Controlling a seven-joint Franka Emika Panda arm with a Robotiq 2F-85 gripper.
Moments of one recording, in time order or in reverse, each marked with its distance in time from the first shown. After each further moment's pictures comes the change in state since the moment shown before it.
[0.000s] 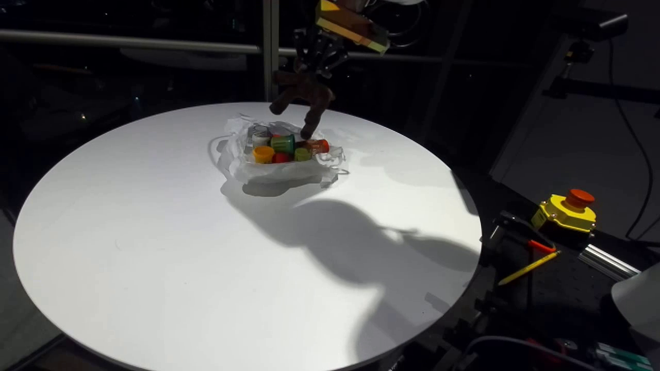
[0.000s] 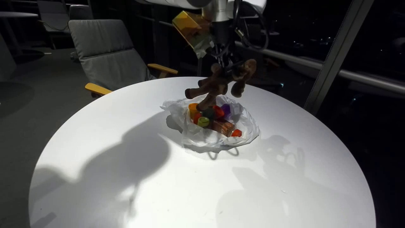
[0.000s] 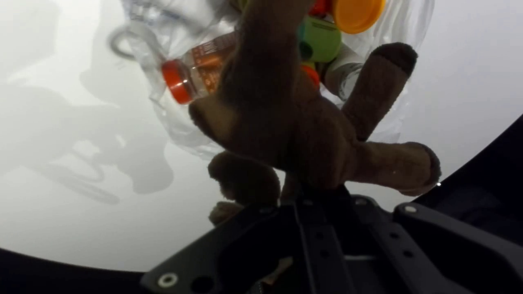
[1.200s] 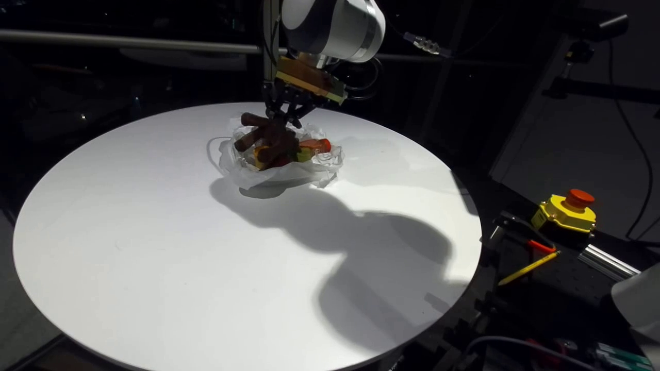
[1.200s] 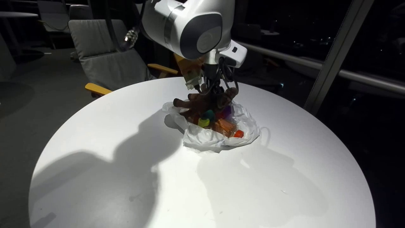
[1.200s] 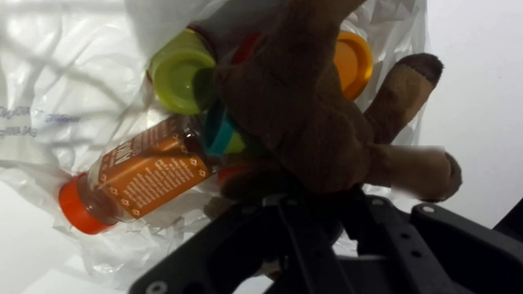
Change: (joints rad) arm -0.064 0.302 0.125 0.253 0.155 -0.052 -0.023
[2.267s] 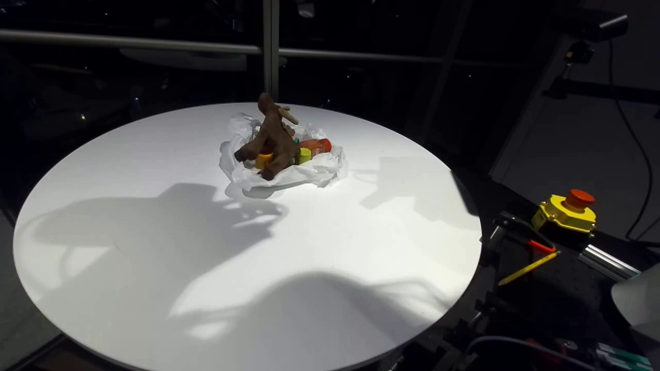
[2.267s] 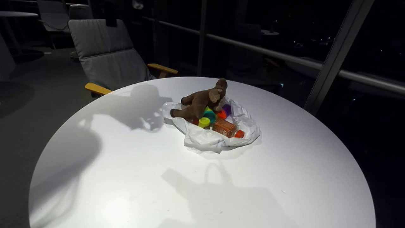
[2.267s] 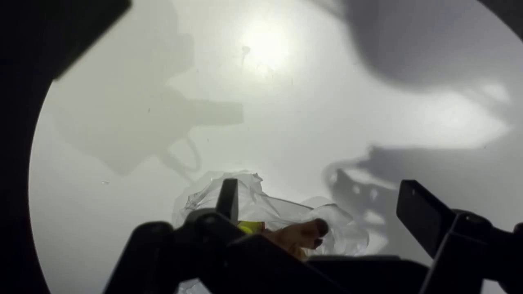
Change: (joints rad) arm 0.261 -0.630 0.036 -0.179 -0.438 -1.007 0.013
